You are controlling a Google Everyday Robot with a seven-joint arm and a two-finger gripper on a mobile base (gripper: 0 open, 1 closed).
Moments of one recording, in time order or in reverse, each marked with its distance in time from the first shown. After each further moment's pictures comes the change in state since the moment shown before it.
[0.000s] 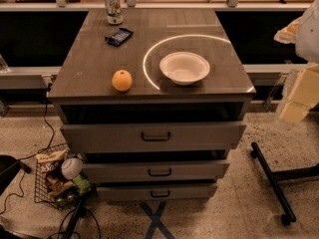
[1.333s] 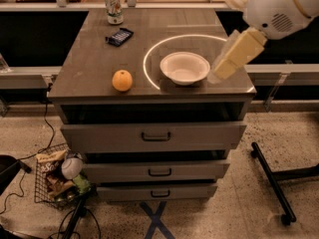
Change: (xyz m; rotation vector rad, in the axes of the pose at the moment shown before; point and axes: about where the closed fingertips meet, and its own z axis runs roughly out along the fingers) arm -0.112 -0.062 0.010 0.100 -0.459 -0.011
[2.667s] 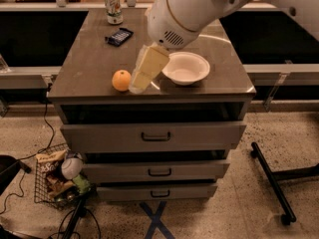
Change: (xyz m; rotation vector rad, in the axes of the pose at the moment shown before) arm -0.106 0.041 0.117 -0.072 -0.028 -0.127
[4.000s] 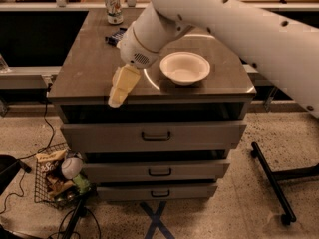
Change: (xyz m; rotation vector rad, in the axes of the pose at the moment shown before) arm -0.002 0.007 0.120 -0.223 -0.048 -0.015
